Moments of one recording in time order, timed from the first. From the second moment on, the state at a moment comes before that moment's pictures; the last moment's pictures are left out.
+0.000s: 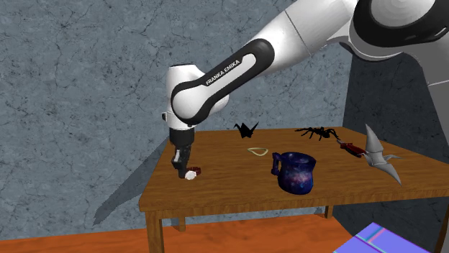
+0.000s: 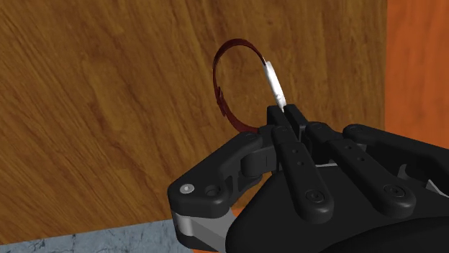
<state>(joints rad) 0.28 0.40 0.26 -1.76 -0.21 2.25 -0.28</state>
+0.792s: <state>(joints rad) 0.28 0.34 0.28 -1.69 -0.18 2.12 -0.30</state>
